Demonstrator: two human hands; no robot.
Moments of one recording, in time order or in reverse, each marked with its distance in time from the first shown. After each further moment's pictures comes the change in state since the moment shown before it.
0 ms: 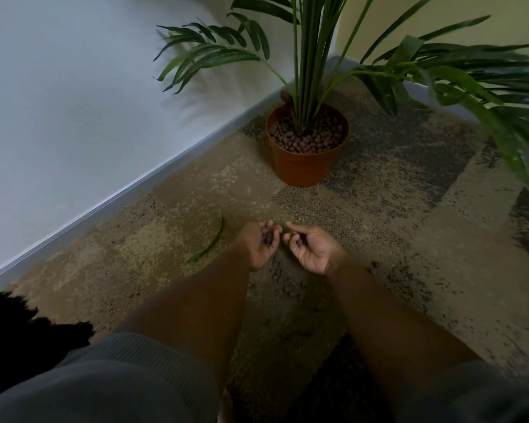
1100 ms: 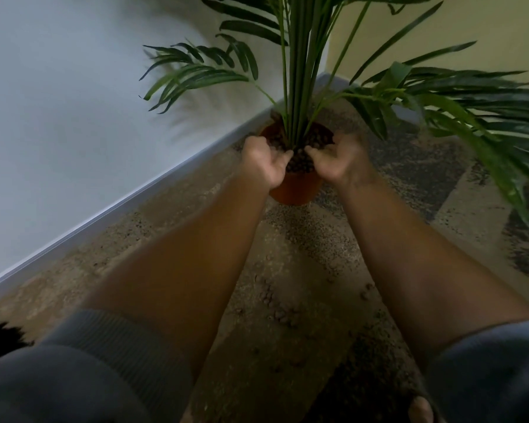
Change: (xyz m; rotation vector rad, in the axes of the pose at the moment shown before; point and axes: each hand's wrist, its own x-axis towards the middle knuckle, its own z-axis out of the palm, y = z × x) left_hand -0.038 0.104 0.149 -0.265 -0.378 0.307; right_hand 0.001 -0.167 0.094 0.301 0.060 -0.406
